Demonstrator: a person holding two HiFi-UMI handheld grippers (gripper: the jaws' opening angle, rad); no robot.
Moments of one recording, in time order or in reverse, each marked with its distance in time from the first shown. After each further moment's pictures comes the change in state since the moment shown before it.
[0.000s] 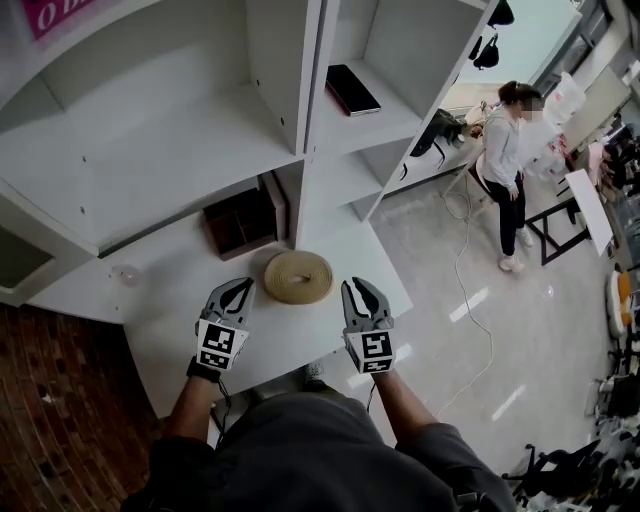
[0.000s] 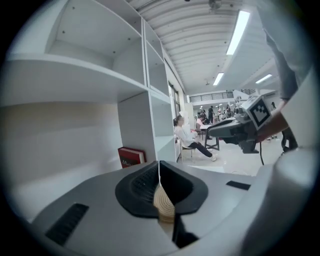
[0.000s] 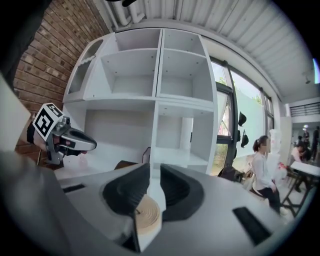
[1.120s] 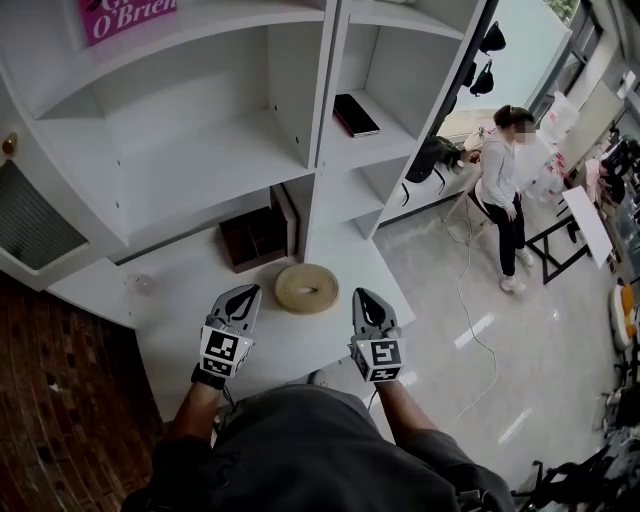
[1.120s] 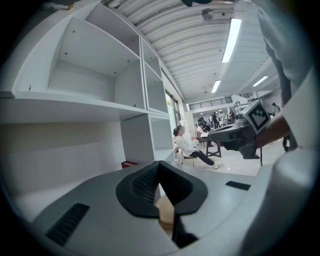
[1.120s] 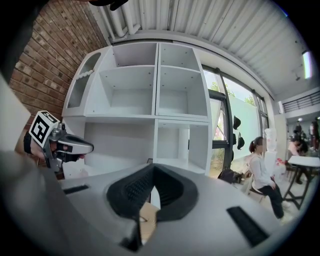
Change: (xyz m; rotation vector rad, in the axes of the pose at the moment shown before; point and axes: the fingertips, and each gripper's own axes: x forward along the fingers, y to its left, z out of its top) left arm -0.050 -0.005 0.043 0.022 -0.107 0.022; right arm -0.041 0.012 0.043 0.054 -0.086 -0.034
